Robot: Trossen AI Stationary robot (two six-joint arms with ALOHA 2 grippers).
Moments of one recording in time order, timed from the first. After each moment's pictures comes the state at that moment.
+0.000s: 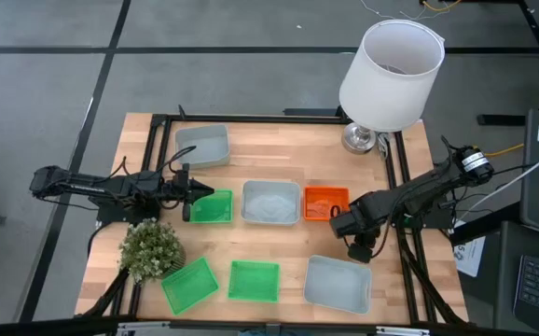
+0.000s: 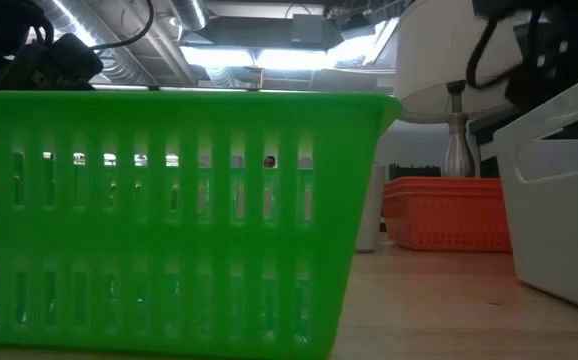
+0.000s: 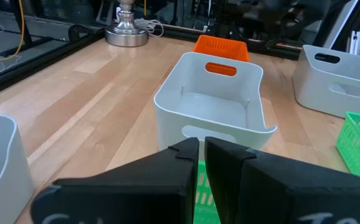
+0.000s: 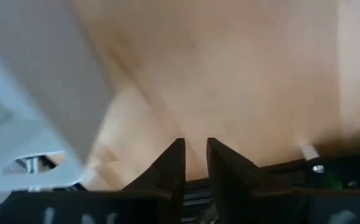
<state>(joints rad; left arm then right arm) -0.03 0.27 0.01 0.12 -0.21 -0.18 0.39 1.46 0.96 -1.17 -0.31 0.80</state>
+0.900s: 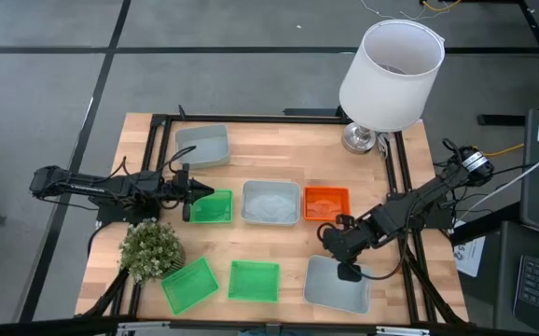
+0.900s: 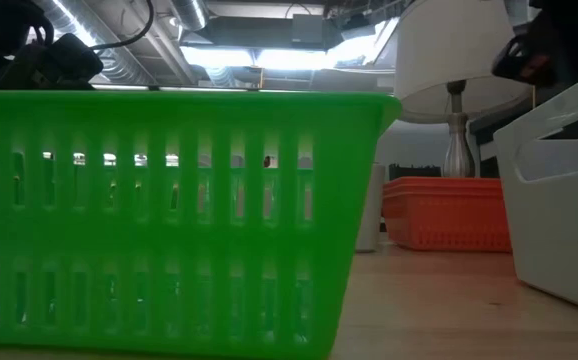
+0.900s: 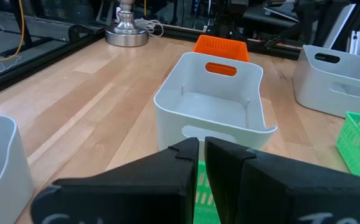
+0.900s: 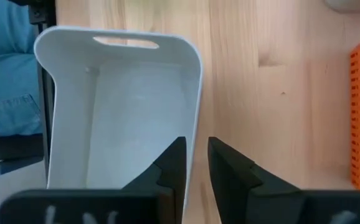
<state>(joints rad) -0.03 0.27 0.01 0.12 -0.21 -0.18 0.55 1.46 1.06 -0.77 0.00 0.64</state>
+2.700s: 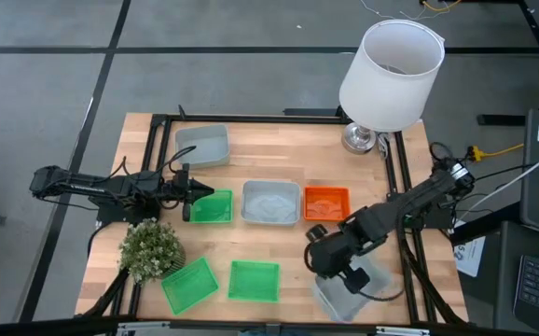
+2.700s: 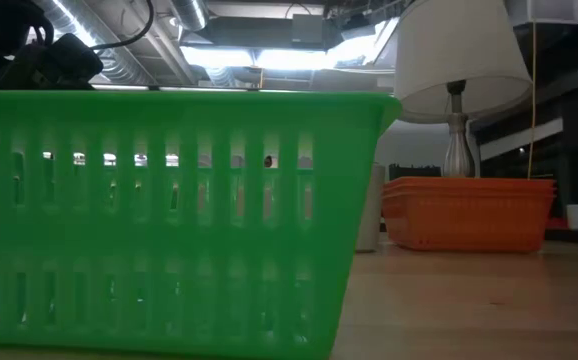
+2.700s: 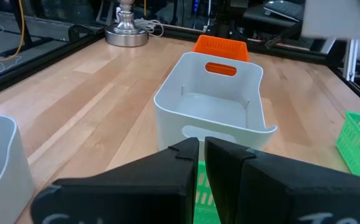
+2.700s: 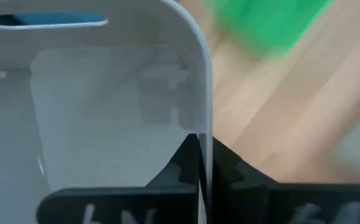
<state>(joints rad) -0.03 0.27 0.01 0.12 -0.21 -0.17 0.52 1.68 1.57 -1.03 -0.14 -0.12</state>
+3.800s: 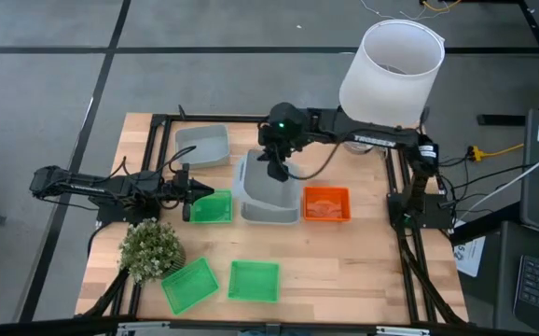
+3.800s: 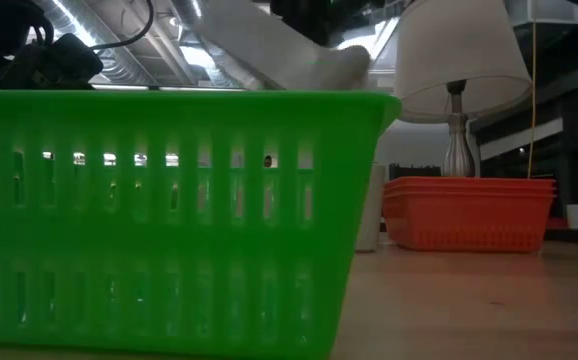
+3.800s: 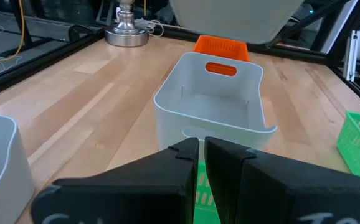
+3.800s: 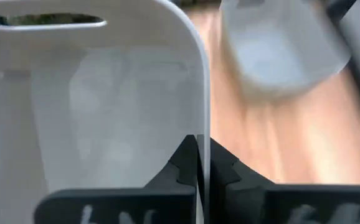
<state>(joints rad) -0.03 0.27 0.01 0.12 -0.21 -0.17 -0.23 1.88 1.82 -0.76 -0.26 -0.08</state>
